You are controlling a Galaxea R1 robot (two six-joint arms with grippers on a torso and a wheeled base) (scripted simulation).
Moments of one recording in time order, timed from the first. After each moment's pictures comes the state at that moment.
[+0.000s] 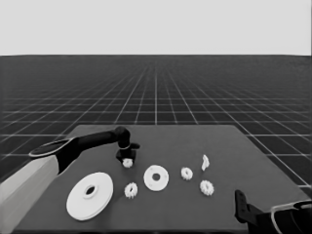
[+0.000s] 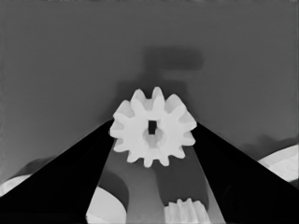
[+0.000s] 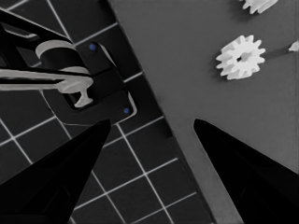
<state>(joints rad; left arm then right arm) 0.14 2.85 -2.03 0.23 1.36 -0.84 -0.35 1.76 -0.39 -0.70 -1.18 0.32</state>
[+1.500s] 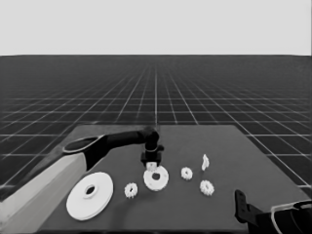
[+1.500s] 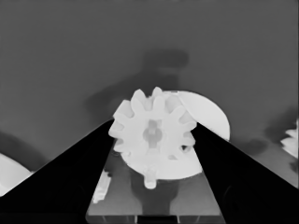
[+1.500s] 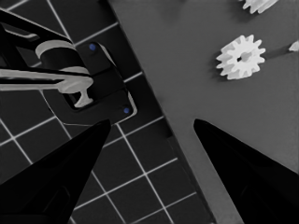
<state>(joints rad) 0.11 3.10 -1.98 0.26 1.44 -1.13 -0.35 1.76 -0.39 -0.70 -1.18 0.32</state>
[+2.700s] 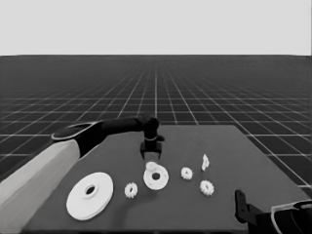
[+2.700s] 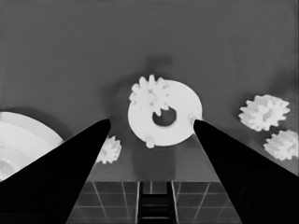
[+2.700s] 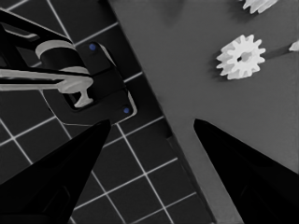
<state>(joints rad) -0.02 3.06 -1.87 0.14 1.51 -1.19 -0.35 1.76 -0.39 -0.70 -1.18 0.32</state>
